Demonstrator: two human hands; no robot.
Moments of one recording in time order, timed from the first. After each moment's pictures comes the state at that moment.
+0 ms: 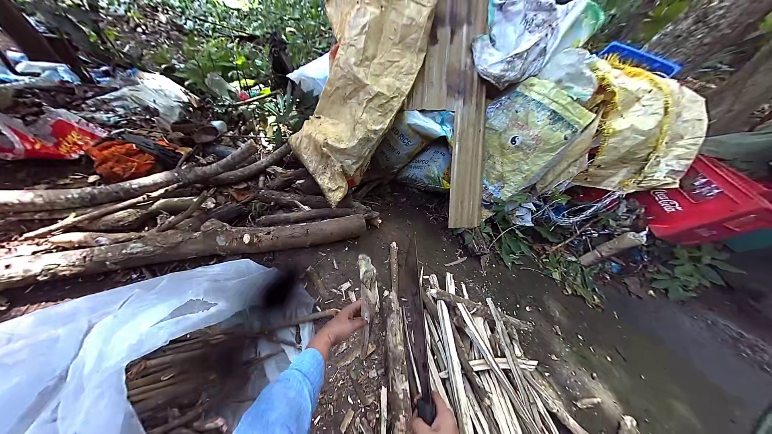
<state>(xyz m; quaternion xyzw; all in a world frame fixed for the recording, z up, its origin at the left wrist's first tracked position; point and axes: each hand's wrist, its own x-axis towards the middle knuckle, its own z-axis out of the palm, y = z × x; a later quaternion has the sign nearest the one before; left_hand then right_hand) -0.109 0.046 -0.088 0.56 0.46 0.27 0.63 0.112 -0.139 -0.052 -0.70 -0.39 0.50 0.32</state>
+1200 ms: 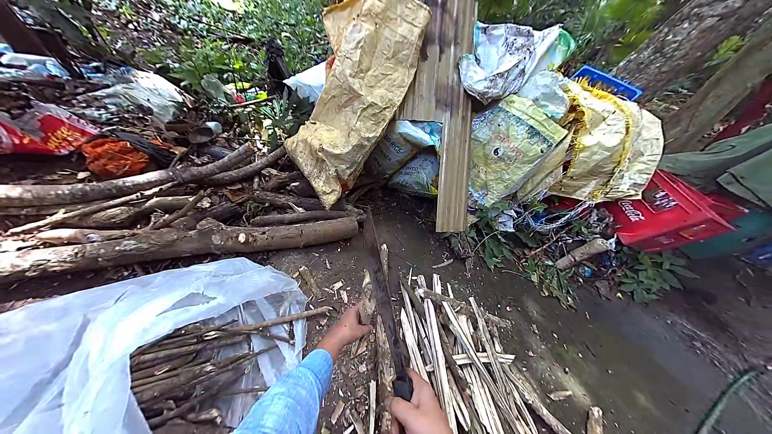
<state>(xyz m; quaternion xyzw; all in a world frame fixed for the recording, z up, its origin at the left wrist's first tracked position) -0.075 0.028 -0.075 0.64 0.54 0.20 0.51 0.089 -0.139 0.047 -0.64 -0.43 0.57 0.29</state>
